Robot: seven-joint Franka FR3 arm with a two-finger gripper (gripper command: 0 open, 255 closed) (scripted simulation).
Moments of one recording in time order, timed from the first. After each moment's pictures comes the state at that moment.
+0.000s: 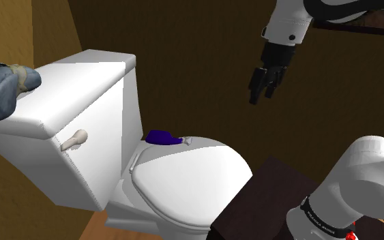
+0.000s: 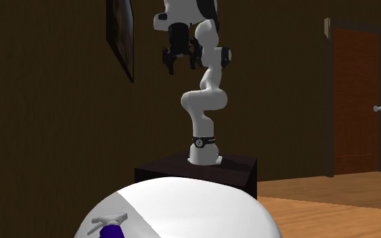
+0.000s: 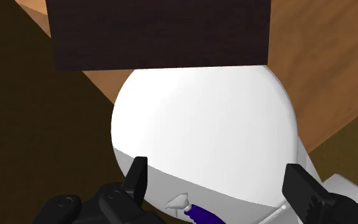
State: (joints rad) arm 0.00 -0.77 0.03 -2.41 0.10 1.61 0.09
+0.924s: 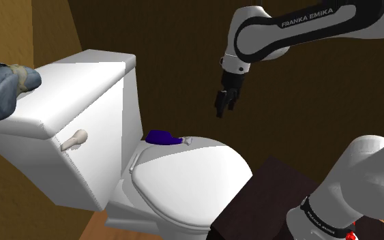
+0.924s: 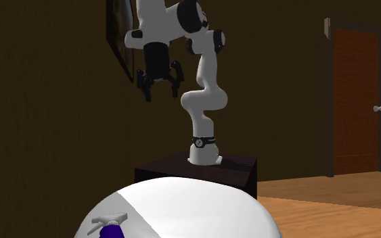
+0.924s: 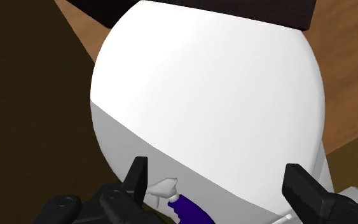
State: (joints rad) arm 0.04 -0.35 -0.03 -2.38 0.10 1.97 -0.14
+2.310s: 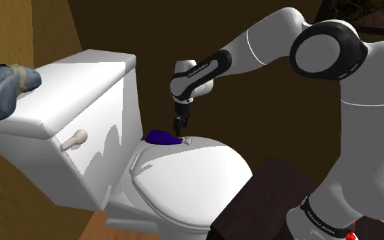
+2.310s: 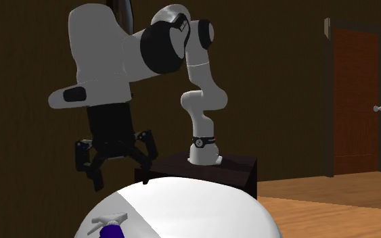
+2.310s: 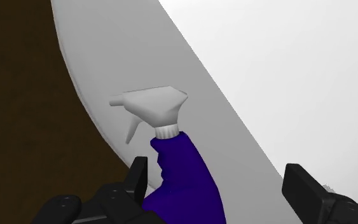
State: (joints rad) arm 0.07 0.48 0.00 -1.84 0.15 2.21 -0.48
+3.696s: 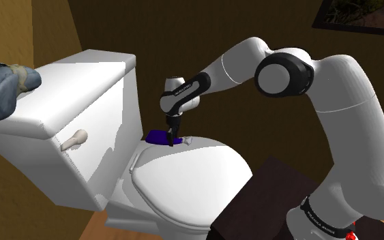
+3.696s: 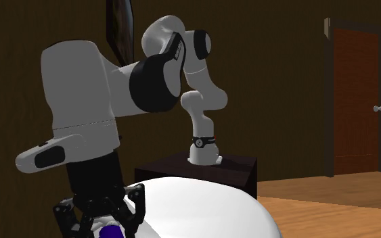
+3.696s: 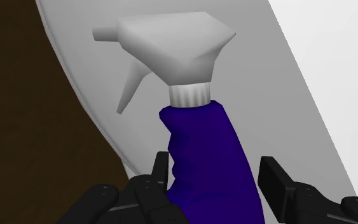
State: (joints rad) arm 0.08 0.76 0.02 -1.62 0.14 2.25 -0.54
